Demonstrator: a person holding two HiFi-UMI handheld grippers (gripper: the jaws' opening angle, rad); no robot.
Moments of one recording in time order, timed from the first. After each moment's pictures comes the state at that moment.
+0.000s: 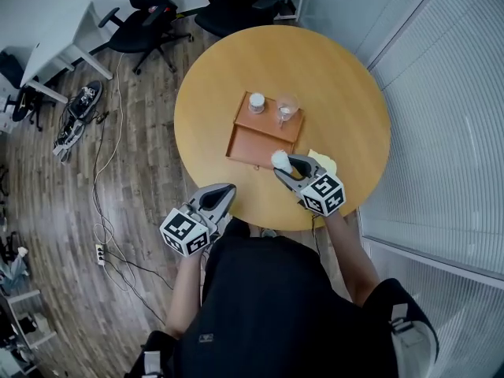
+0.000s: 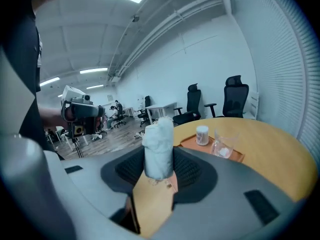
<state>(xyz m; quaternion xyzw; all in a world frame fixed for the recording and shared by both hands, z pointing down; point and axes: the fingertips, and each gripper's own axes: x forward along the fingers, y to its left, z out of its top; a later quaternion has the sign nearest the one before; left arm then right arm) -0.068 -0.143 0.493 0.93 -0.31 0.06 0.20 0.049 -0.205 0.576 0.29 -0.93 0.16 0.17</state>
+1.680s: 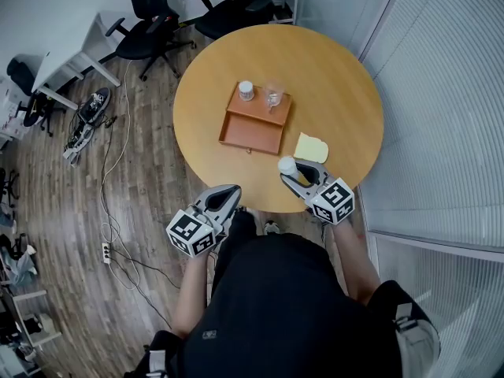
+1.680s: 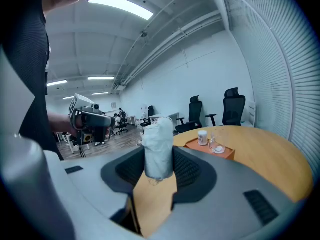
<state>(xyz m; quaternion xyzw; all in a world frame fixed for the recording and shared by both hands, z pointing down) -0.013 -0.054 0.478 0.93 -0.32 0.06 0.18 0.106 -0.102 0.534 0.29 -0.94 0.13 0.11</state>
